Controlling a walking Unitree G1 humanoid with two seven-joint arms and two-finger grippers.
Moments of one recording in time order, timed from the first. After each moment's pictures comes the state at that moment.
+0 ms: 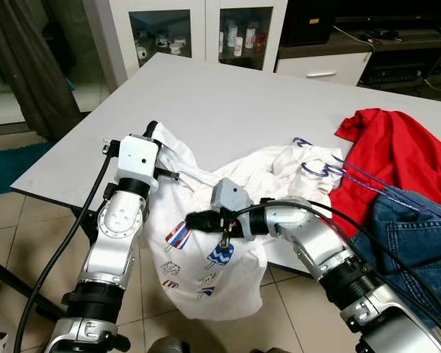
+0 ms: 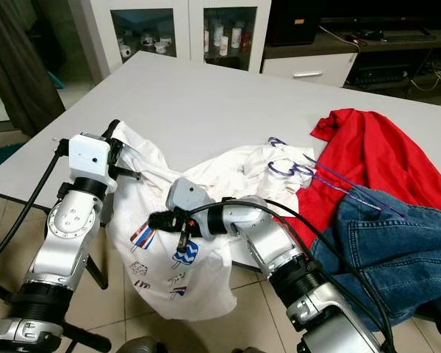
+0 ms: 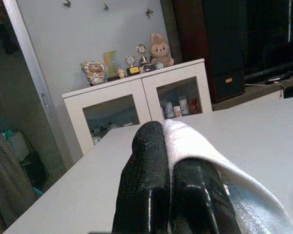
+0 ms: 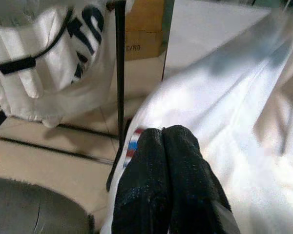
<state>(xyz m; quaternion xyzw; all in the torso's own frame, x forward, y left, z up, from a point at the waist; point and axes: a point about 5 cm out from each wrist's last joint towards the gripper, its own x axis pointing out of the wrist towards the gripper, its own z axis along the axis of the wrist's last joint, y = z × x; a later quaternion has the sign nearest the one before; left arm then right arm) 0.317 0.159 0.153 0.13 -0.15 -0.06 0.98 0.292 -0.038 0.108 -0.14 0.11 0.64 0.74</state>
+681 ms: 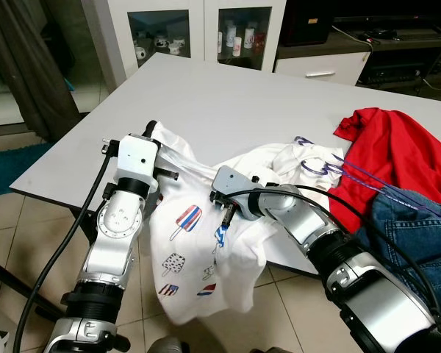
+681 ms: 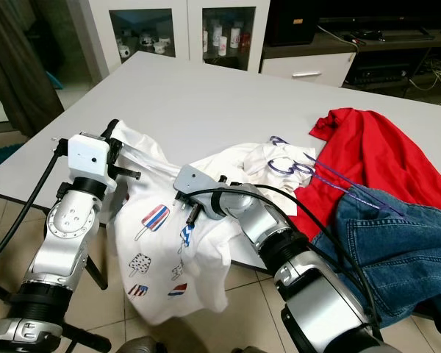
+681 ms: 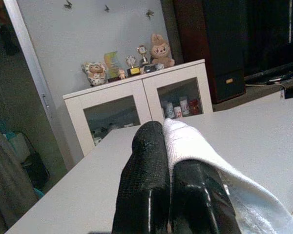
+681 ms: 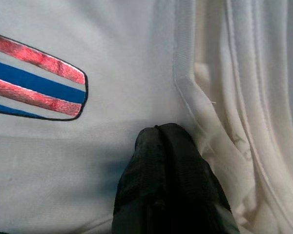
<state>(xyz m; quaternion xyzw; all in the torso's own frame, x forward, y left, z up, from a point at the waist) 0.317 0.160 0.154 0.13 -0.15 -0.06 0.98 0.340 -0.049 0.096 -0.30 0.16 0.46 0.82</state>
